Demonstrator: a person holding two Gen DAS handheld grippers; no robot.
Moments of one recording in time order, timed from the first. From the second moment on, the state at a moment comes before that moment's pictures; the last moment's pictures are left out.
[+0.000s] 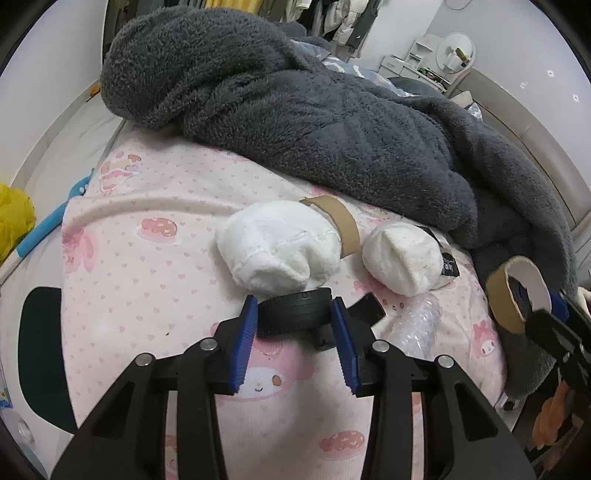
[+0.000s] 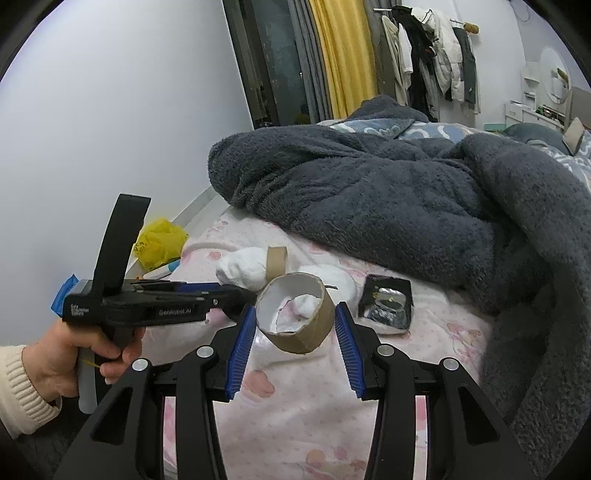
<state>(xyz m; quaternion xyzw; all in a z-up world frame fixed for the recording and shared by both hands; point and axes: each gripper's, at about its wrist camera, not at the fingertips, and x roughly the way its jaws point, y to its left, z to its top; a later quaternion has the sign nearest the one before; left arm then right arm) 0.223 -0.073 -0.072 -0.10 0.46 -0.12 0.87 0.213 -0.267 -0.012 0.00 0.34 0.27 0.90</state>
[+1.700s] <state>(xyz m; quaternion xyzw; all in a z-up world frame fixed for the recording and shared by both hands) 0.172 0.184 -0.086 -0.12 0.44 0.03 0.89 0.246 0.015 -0.009 -0.04 0.38 0.41 0.83</state>
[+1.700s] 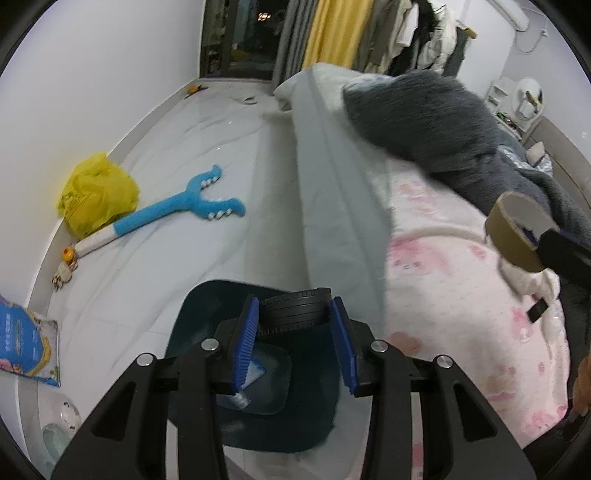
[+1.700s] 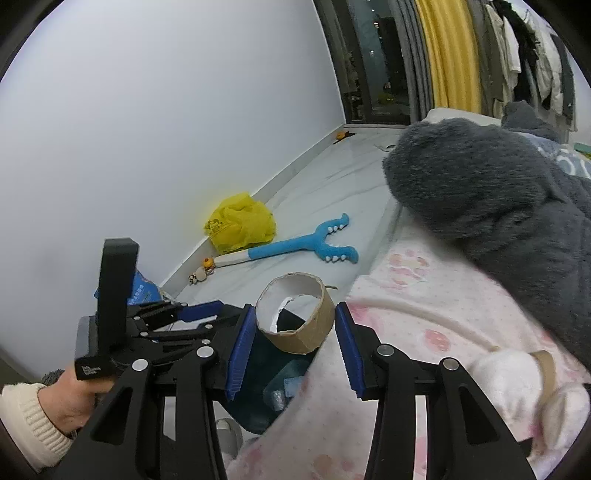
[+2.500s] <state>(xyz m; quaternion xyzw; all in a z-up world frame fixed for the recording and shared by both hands) 0.147 0.243 -0.158 -0.12 0.56 0.05 0.82 0.253 0.113 -0.065 -0.05 0.45 0.42 0.78</state>
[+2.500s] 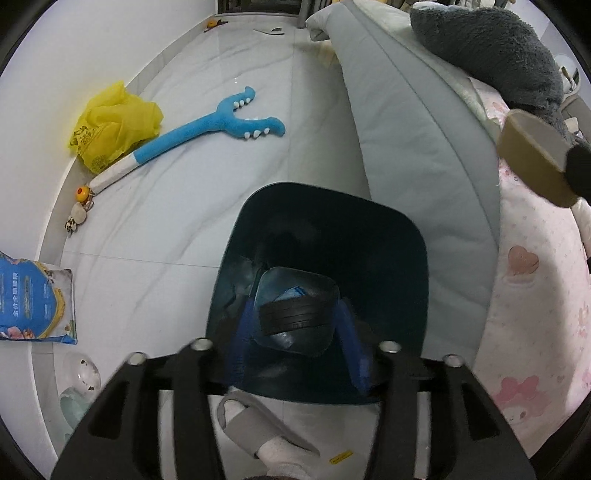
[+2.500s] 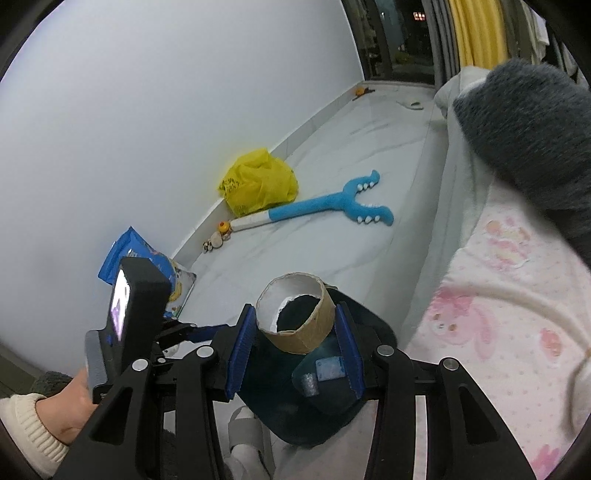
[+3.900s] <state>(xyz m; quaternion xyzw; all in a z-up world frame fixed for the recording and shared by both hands) 0.094 0.292 -0.041 -0.14 0.36 0.03 0.92 0.262 0.201 -0.222 -0.15 0.59 0.34 0.71</state>
